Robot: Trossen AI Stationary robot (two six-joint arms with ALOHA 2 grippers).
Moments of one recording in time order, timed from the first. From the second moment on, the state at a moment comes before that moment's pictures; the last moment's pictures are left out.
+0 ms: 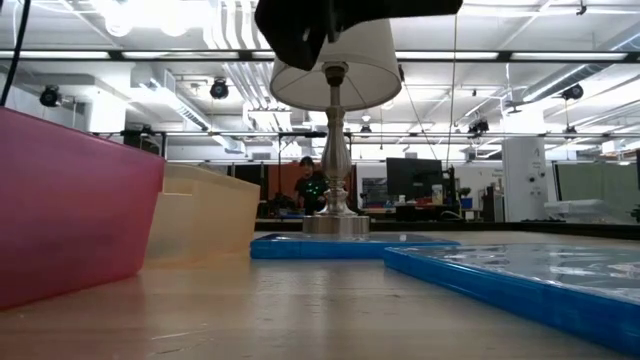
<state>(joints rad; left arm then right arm) -0.45 1.86 1.32 0.26 -0.36 -1.62 0.90 1.47 1.24 -1.16 0.58 1.95</state>
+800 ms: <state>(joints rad) -0.45 1.91 1.34 -0.05 -0.35 -1.92 0.91 1.47 0.87 -0.55 0.55 2.06</state>
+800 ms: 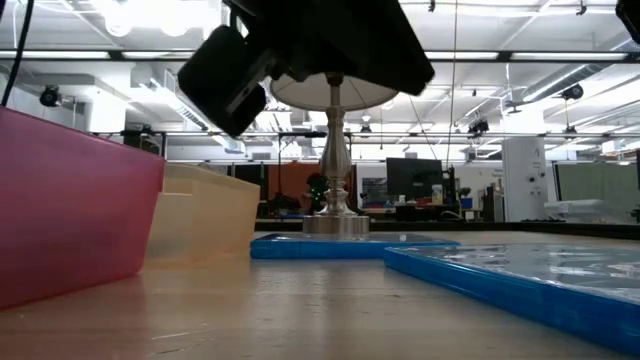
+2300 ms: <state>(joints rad) -0.48 2.19 1.69 -0.54 -0.22 -2.21 0.92 1.47 0.80 -0.51 0.58 2.16</state>
